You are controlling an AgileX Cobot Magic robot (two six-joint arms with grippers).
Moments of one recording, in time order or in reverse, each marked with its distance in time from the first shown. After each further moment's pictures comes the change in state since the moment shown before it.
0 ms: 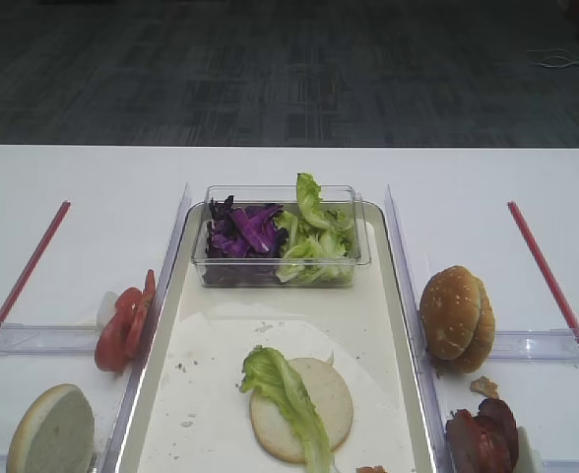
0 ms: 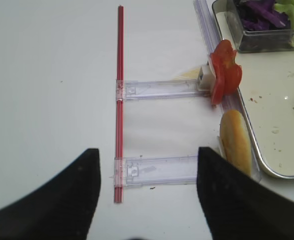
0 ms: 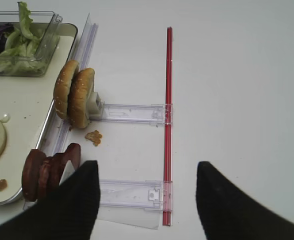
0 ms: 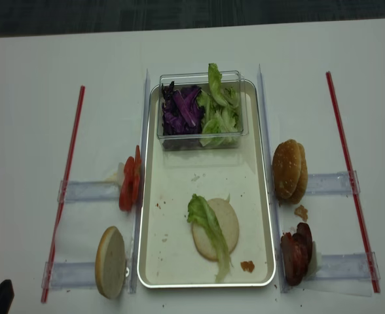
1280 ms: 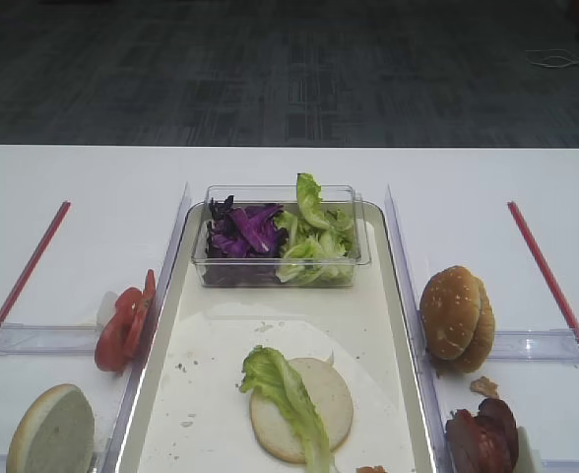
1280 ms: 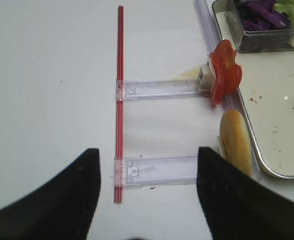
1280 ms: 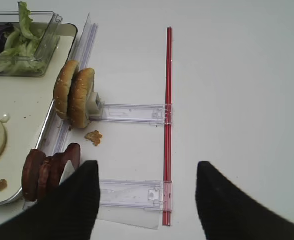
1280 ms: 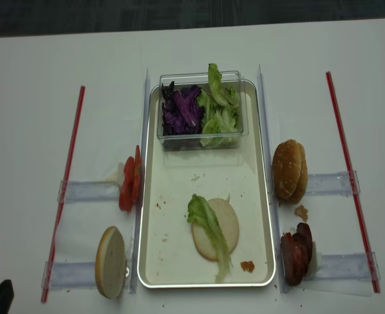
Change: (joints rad) left arm 0.000 0.000 0.000 0.000 0.000 0.000; right arm 0.000 0.000 0.000 0.000 0.000 0.000
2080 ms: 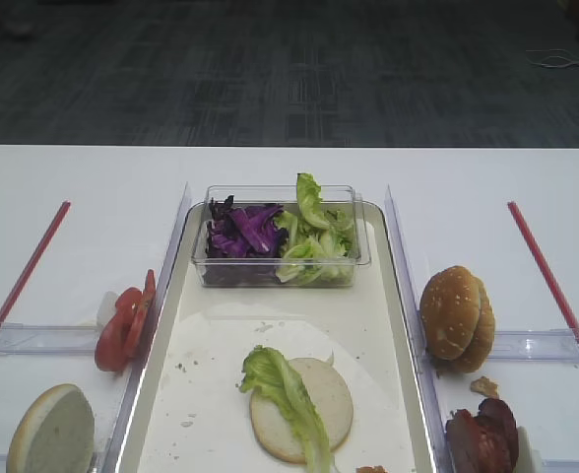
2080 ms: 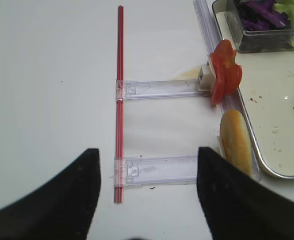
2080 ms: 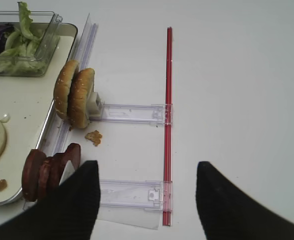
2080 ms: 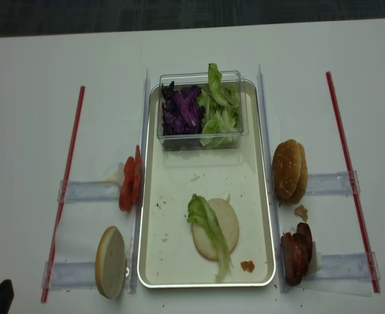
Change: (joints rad) left arm 0.000 0.000 0.000 0.000 0.000 0.000; right arm 0.000 0.000 0.000 0.000 0.000 0.000
